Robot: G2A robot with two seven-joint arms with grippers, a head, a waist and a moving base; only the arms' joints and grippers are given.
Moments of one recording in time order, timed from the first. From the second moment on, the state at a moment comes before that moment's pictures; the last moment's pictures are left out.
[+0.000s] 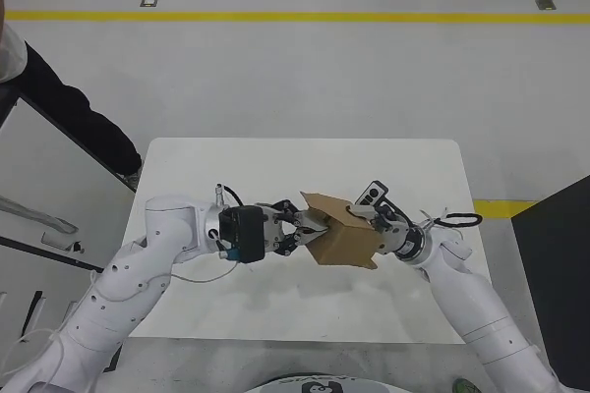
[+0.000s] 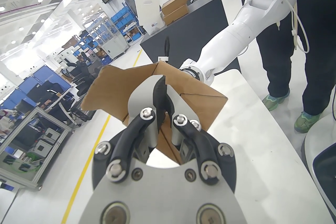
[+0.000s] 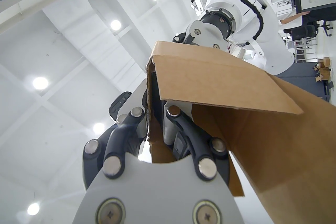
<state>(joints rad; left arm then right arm) 1.20 -1.00 -1.08 -1.88 1.65 -0.88 0.56 -1.38 -1.14 1.18 -1.51 1.17 0.19 1.26</state>
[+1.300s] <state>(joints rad) 1.21 -0.98 -1.10 -1.88 1.65 -0.88 0.54 -1.38 -1.15 1.17 -1.53 1.13 0.18 1.20</state>
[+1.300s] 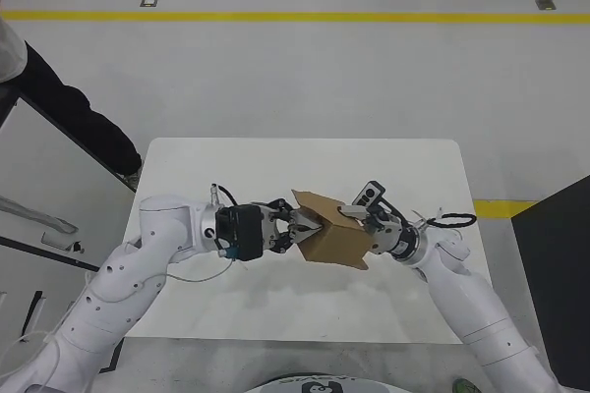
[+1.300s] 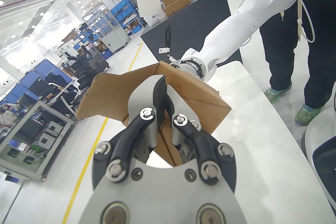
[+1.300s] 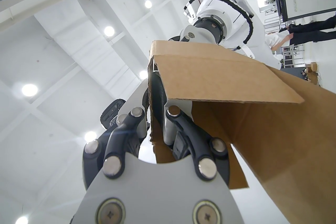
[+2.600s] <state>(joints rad) 1.19 -0.98 -1.07 -1.86 1.65 -0.87 0.55 -1.38 -1.15 1.17 -1.52 1.12 0.18 1.21</state>
